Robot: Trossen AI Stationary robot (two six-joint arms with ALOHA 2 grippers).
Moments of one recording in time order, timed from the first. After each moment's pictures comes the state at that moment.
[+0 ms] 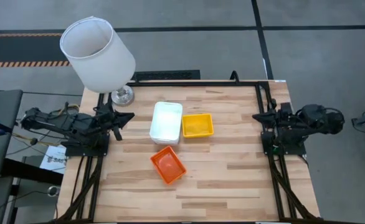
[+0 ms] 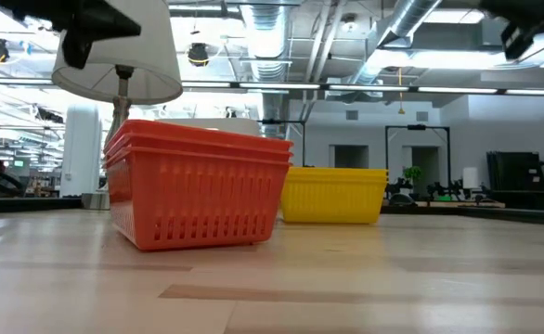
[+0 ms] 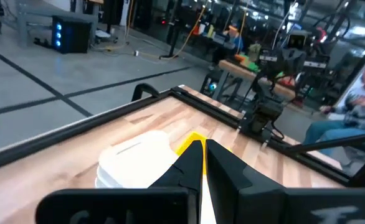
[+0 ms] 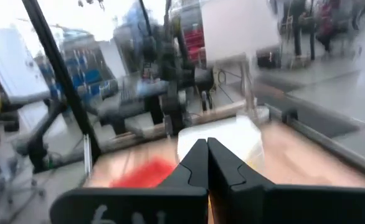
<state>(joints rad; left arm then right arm) -0.24 0.36 0.47 -0.23 -0.66 -0.43 0.22 0.01 0.51 -0.43 0.35 0.24</state>
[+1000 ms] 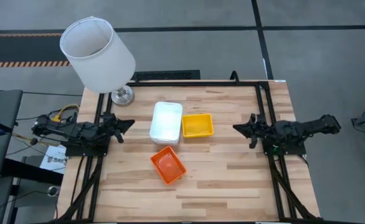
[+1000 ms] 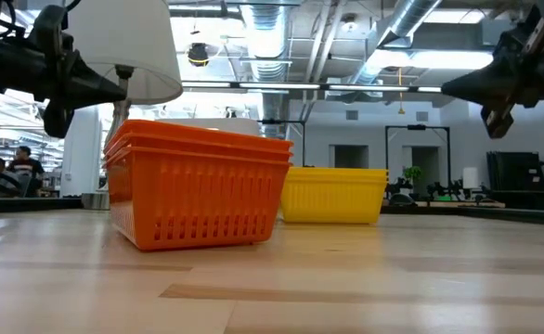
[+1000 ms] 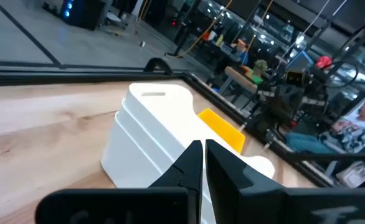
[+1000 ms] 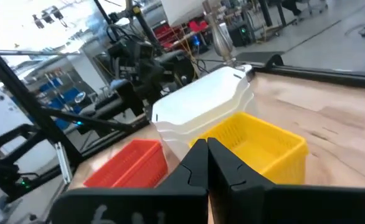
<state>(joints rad) -0.24 0.01 0.09 -0.20 -0.69 -0.65 0.22 0.02 0.05 -0.03 0.45 0.49</state>
